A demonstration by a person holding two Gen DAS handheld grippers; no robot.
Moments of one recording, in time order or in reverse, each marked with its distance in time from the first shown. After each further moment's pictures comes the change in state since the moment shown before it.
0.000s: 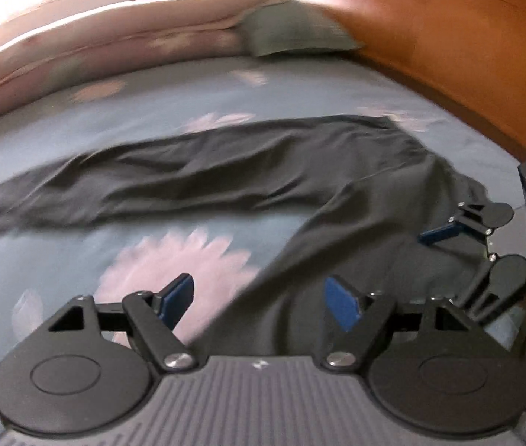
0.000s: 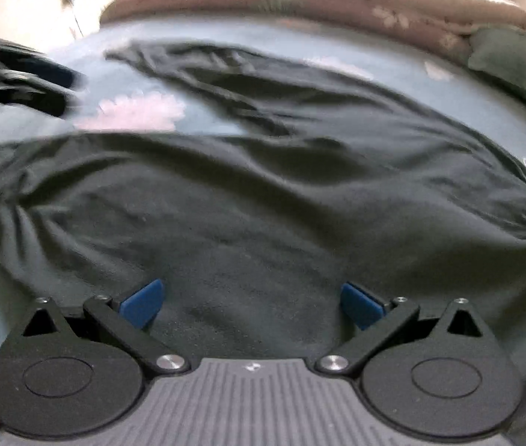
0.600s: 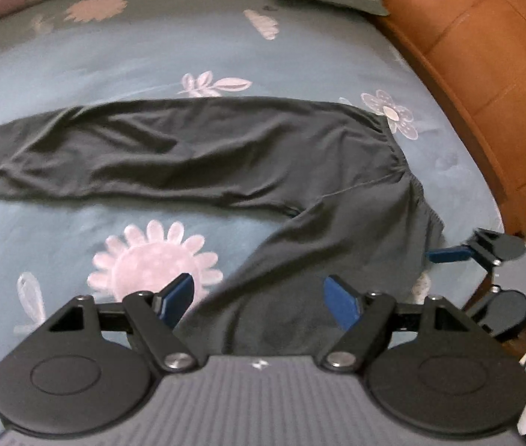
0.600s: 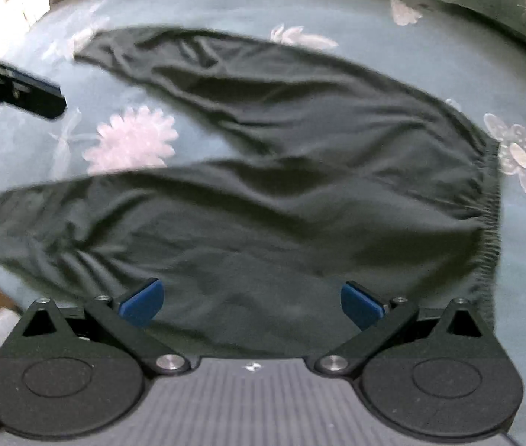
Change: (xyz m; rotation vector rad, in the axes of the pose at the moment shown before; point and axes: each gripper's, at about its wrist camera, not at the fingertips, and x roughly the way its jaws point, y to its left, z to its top) left arm -0.047 0.028 0.124 -0.328 0.381 -0.090; right arm -0.087 -0.005 0.120 0.212 0.353 -0.017
